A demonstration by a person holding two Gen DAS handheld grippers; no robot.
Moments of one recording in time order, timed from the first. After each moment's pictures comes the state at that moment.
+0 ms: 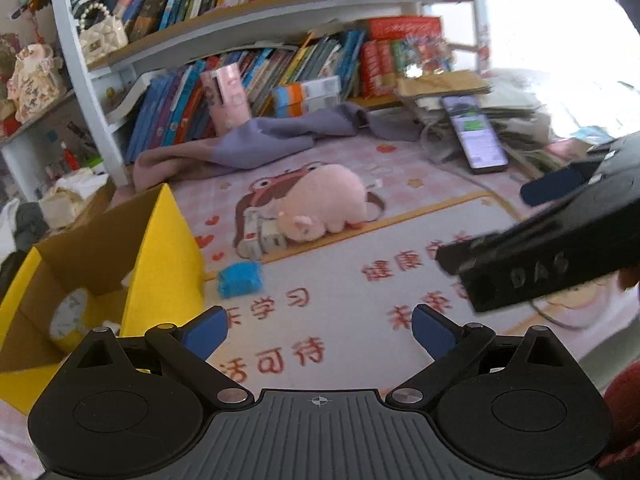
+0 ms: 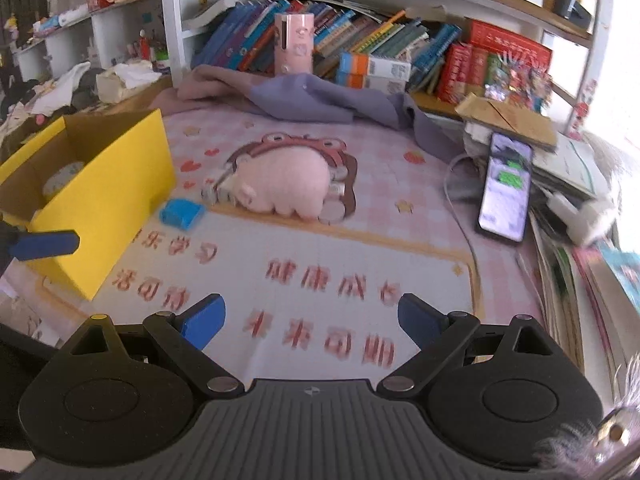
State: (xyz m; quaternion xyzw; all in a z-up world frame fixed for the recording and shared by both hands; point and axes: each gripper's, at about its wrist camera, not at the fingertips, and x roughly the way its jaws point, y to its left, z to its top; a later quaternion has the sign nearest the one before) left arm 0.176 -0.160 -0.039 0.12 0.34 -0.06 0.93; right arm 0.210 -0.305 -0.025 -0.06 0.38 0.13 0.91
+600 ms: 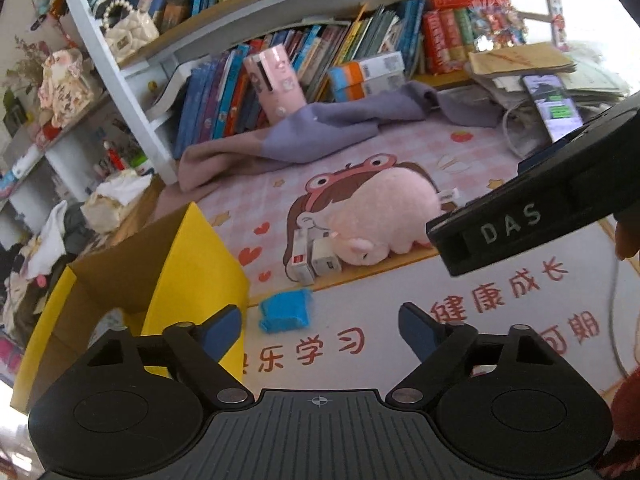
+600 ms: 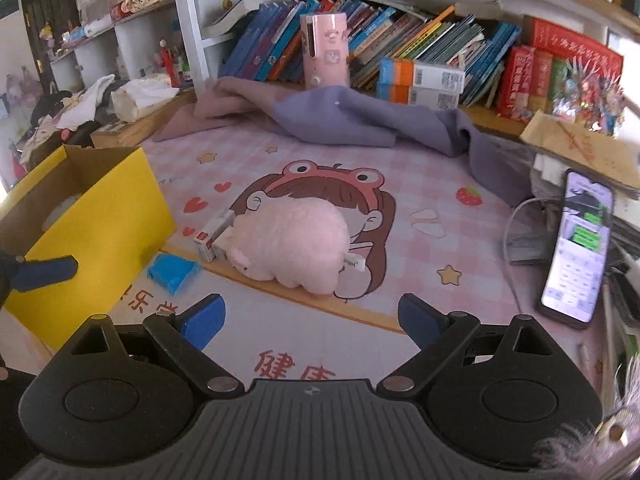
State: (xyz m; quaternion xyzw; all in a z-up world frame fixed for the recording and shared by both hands) left arm 0.244 -0.183 -0.049 0.16 0.37 0.05 0.91; right arm 0.323 -0.311 -0.039 -0.04 0.38 0.22 0.90
